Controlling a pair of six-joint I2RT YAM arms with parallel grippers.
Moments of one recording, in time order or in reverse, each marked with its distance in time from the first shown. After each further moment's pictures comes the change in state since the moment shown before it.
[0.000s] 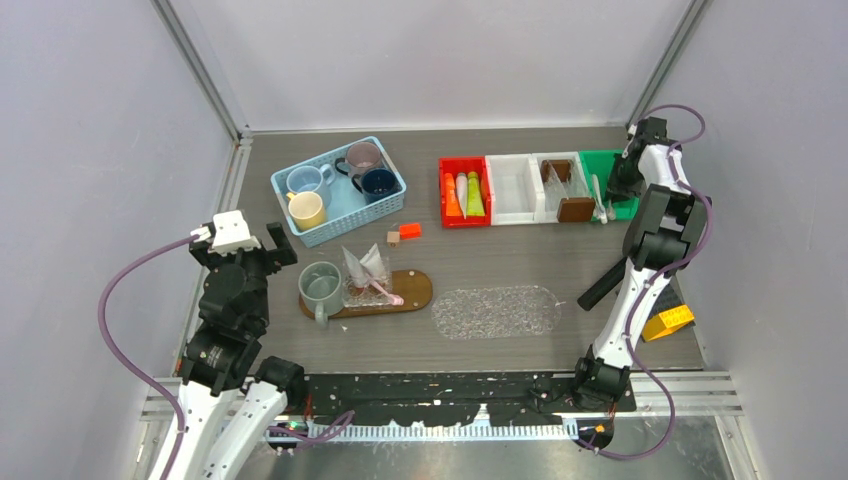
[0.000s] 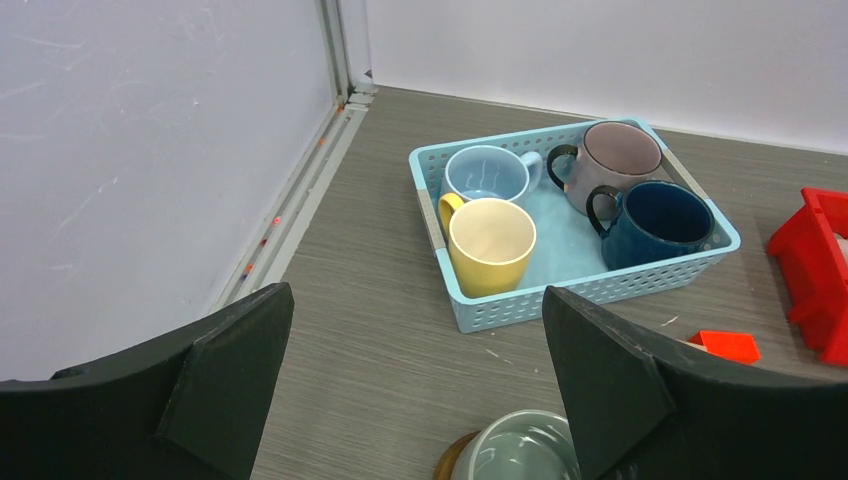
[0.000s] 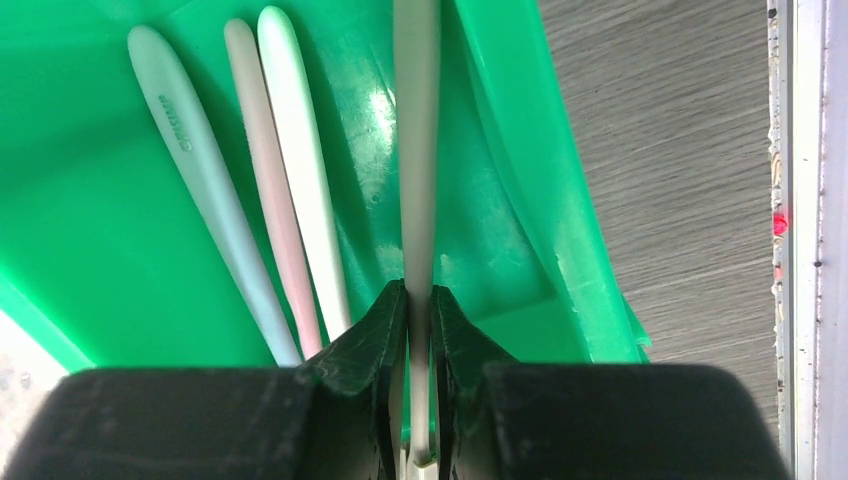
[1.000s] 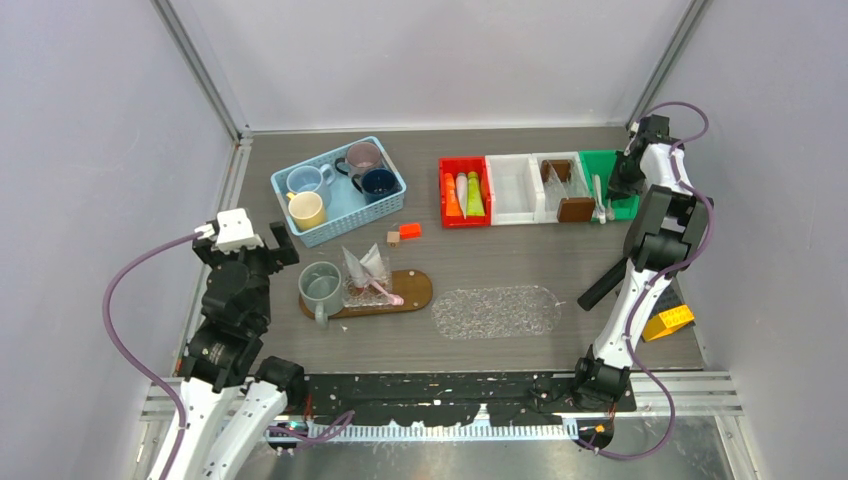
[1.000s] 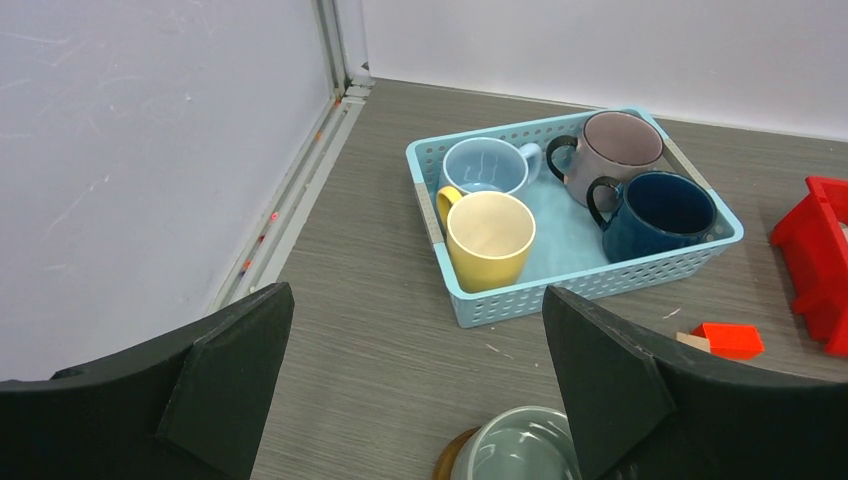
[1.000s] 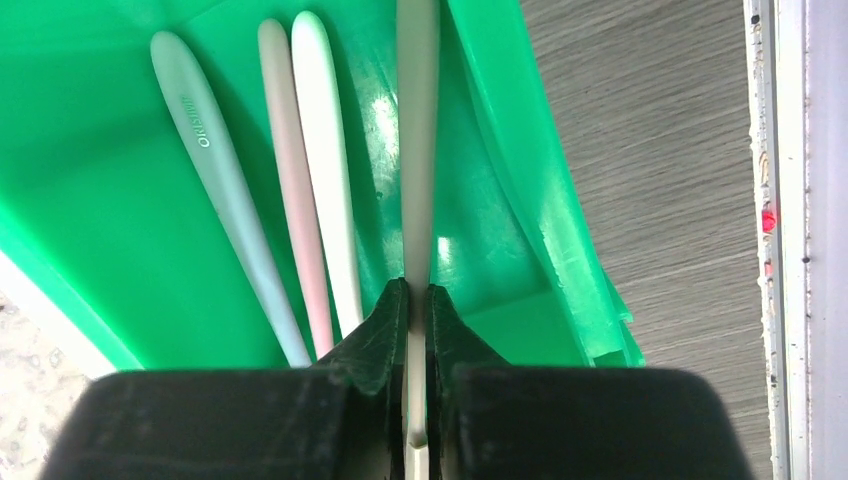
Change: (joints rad) left arm 0.000 0.014 -0.003 0.001 0.008 0.002; right arm 0.000 -0.018 0.000 0.001 -0.005 0.005
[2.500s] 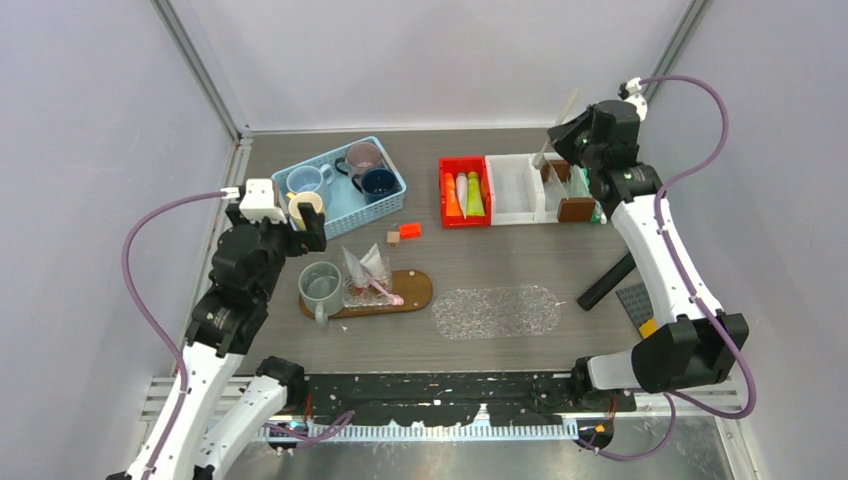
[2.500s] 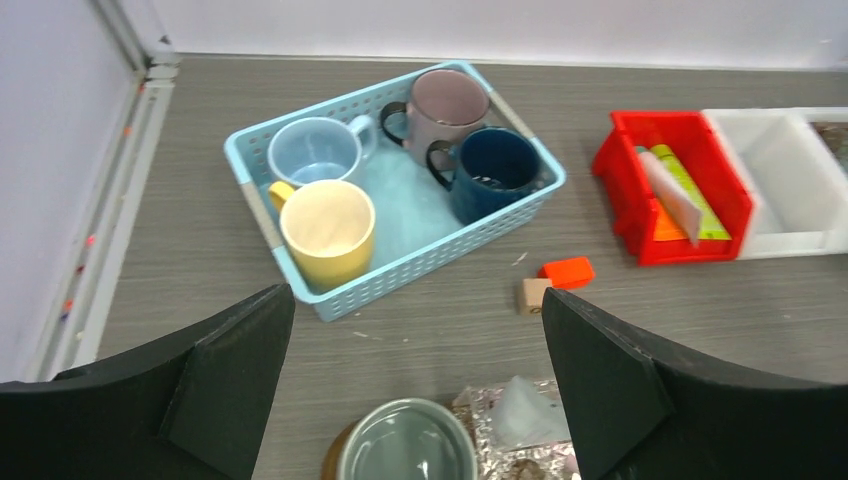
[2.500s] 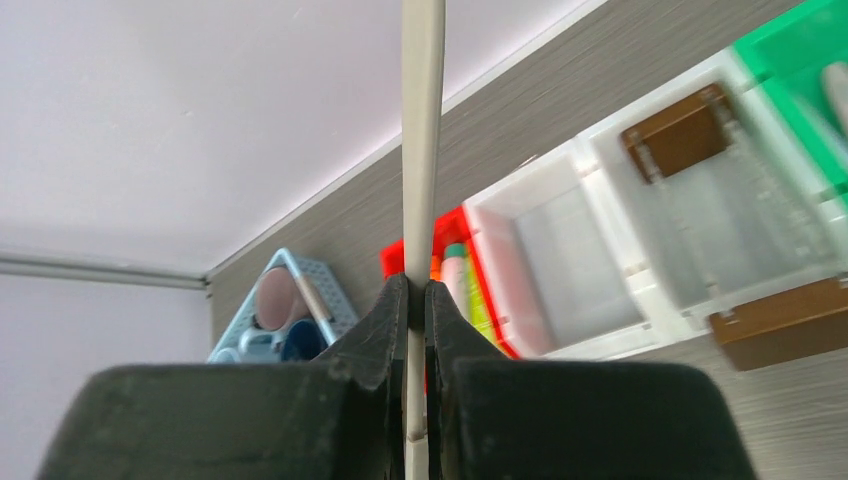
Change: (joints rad) left arm 0.000 0.202 0.124 -0.035 0.302 -0.095; right arm 0.421 -0.857 -0.474 0.397 0.138 0.660
